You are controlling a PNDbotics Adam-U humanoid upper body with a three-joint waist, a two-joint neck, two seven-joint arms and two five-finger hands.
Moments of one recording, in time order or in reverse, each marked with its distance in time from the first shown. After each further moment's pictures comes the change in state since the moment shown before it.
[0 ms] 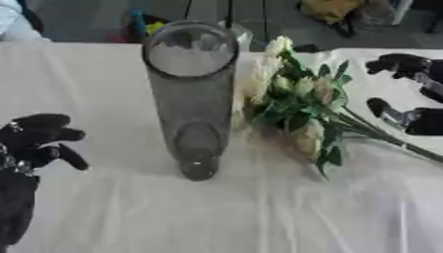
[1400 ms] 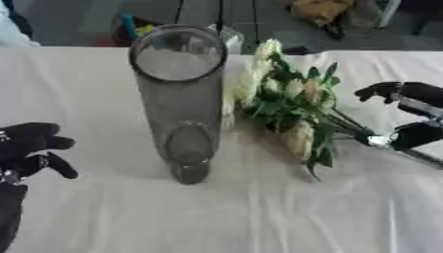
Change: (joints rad) left arm 0.001 0.000 -0.007 0.000 -0.002 0.002 -0.012; right arm -0.060 -0.032 0.067 0.243 0.118 -0.005 0.051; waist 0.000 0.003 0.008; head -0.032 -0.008
